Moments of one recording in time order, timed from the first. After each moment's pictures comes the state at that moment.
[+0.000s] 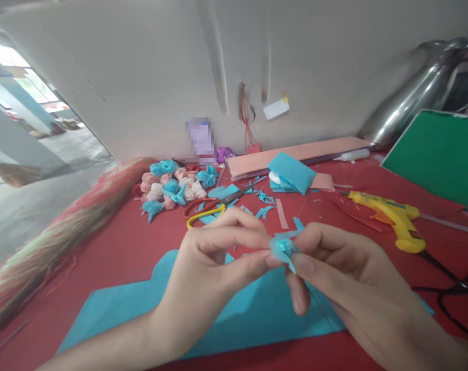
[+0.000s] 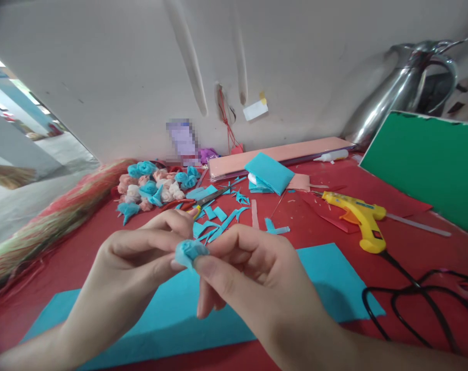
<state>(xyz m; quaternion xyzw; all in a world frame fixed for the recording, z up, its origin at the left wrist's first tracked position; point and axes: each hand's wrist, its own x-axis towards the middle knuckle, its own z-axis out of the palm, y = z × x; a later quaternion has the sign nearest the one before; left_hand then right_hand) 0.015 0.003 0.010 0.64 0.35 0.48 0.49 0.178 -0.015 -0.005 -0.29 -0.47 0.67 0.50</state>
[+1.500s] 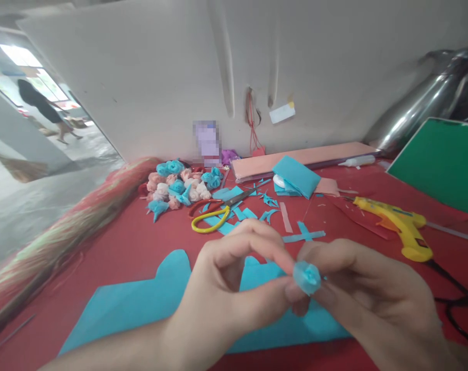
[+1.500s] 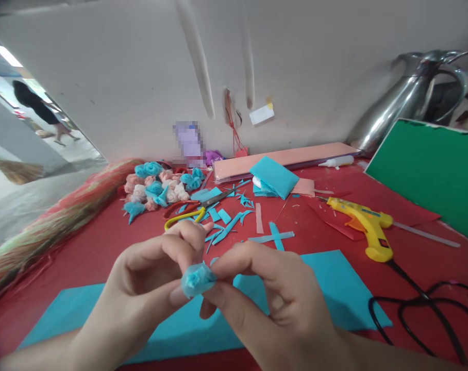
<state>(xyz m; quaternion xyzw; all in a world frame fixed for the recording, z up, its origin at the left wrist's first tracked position) 0.017 -0.008 0.004 0.58 0.26 0.48 0.60 0.180 -0.023 -0.005 -0.33 -0.64 0.44 0.54</state>
